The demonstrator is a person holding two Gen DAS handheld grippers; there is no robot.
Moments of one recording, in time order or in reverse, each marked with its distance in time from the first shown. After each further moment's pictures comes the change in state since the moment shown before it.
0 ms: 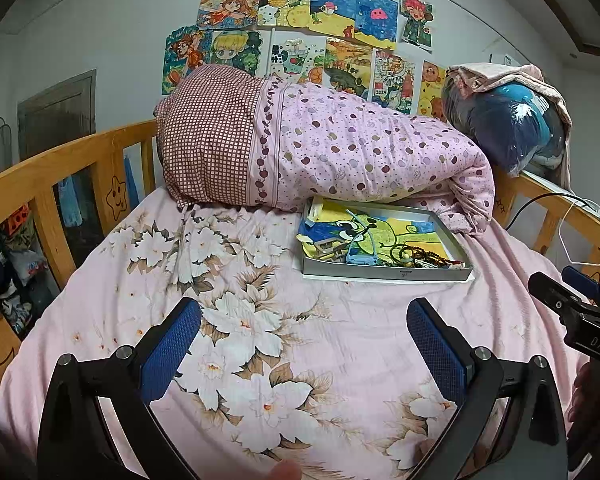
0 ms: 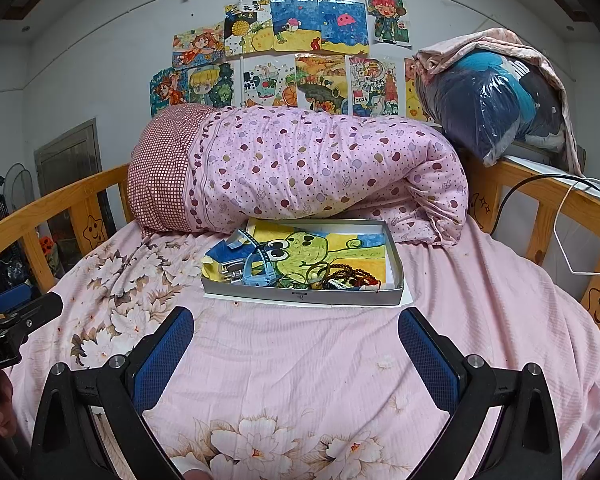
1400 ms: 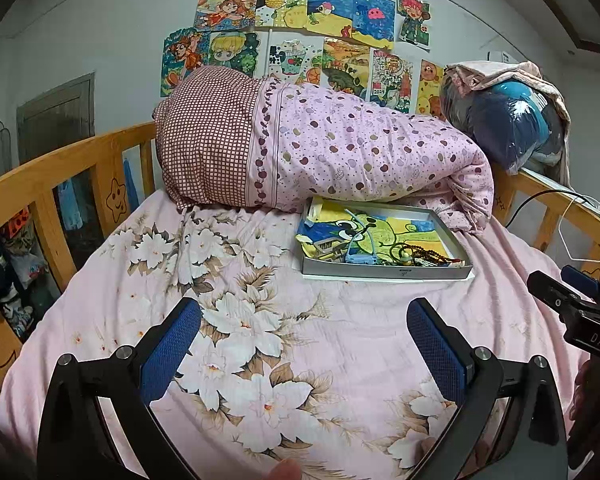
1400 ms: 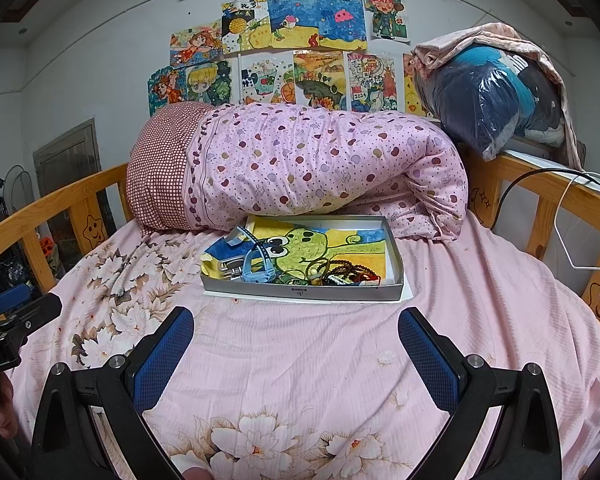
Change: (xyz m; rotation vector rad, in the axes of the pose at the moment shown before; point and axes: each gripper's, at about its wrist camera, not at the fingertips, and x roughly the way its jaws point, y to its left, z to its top) left arm 0.001 -0.001 -0.001 0.005 0.000 -0.001; right arm -0.001 -0.001 0.000 0.004 0.008 0.002
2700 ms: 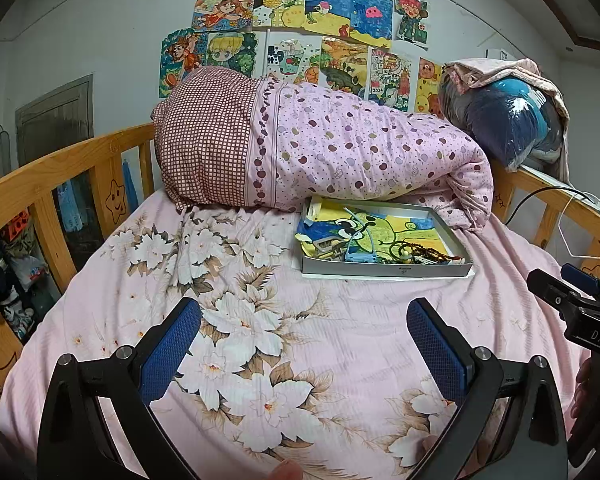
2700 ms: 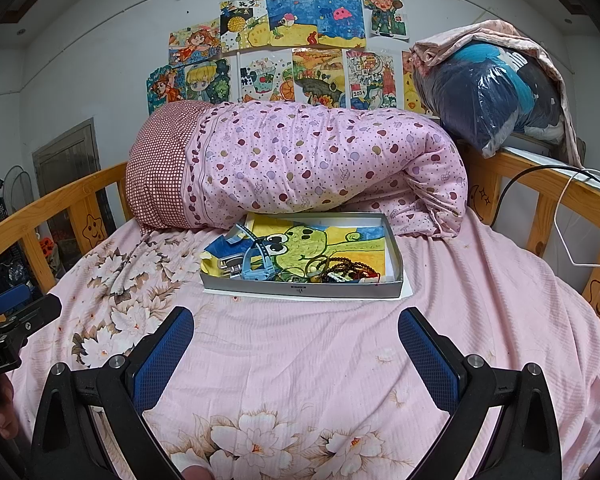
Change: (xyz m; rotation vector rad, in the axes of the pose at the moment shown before) left arm 0.000 -0.001 0.000 0.006 0.000 0.000; right arm 0.000 -0.001 0.002 0.004 0.004 0.000
